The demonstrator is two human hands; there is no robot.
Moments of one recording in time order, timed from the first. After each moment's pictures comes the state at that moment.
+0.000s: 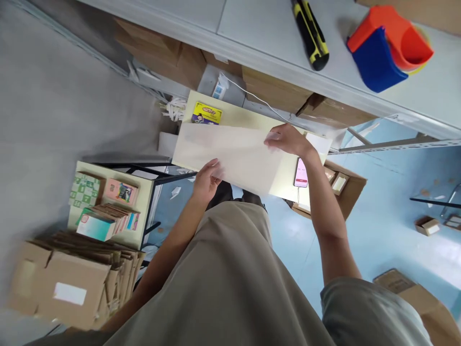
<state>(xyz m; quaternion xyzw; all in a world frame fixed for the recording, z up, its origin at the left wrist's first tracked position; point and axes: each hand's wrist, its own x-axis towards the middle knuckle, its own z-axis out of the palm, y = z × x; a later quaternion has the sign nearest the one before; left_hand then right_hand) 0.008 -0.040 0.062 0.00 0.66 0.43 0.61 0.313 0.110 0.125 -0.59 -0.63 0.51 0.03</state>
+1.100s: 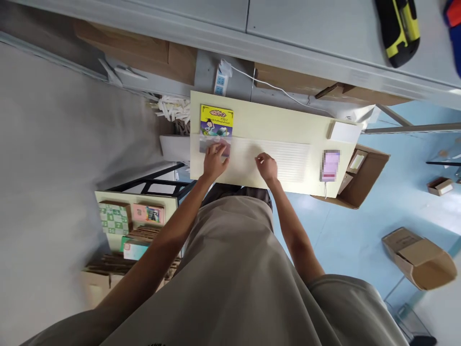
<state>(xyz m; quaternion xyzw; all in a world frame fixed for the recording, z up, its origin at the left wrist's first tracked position) -0.127 0.081 -0.074 0.48 0.67 0.19 0.53 0.126 0.033 -0.066 -0.76 -0.48 0.44 0.01</state>
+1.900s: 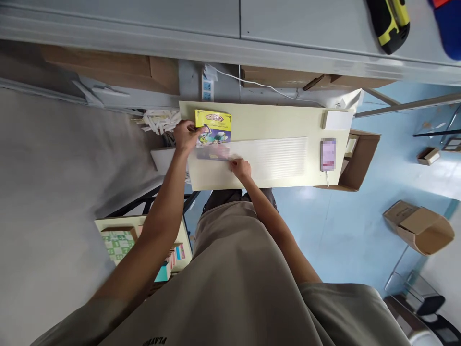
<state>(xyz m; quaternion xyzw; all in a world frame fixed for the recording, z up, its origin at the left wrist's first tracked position) -0.179 0.240 -0.121 0.56 0.72 0.11 0.40 0.005 0.059 -0.101 -0.77 -0.40 0.50 -0.05</state>
